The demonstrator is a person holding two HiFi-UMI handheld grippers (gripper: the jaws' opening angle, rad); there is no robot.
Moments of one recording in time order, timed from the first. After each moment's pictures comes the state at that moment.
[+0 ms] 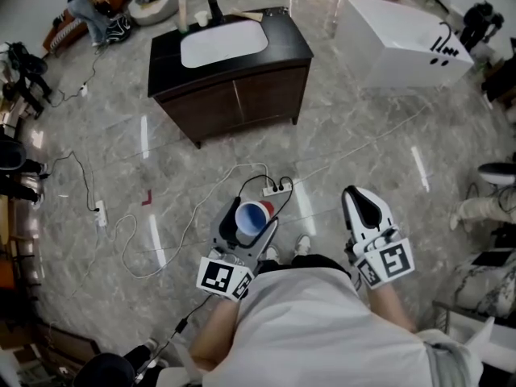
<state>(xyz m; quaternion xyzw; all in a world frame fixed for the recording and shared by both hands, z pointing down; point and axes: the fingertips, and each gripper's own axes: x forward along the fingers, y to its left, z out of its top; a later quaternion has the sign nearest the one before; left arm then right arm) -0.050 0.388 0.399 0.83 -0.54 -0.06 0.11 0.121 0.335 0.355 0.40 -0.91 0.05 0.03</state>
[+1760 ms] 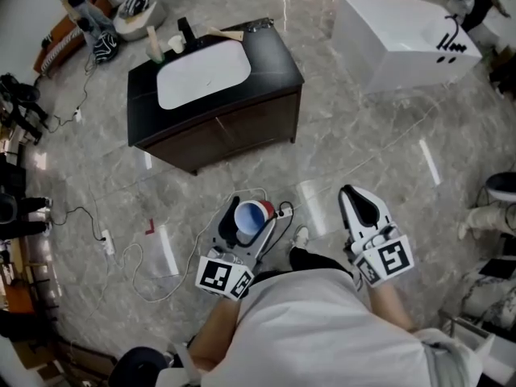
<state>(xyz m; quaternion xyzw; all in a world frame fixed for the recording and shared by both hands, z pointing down) -0.025 0.166 0.410 0.84 -0.53 -0.03 0.13 0.149 0.121 0.381 0.41 -0.91 0.09 0.02</state>
